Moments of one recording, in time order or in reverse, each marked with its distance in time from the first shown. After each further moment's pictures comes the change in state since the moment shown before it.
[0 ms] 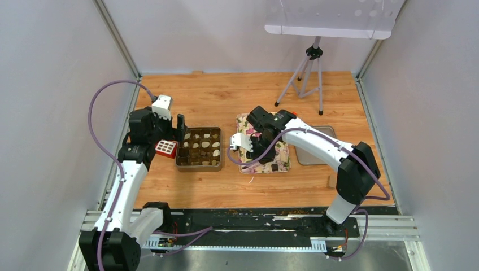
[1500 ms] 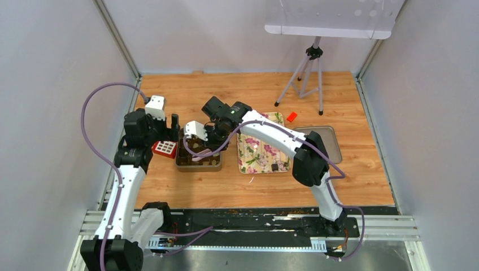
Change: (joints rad) left arm 0.040 -0.047 0.000 -0.027 -0.074 0.008; right arm 0.163 0.453 0.631 0.074 -0.098 0.100
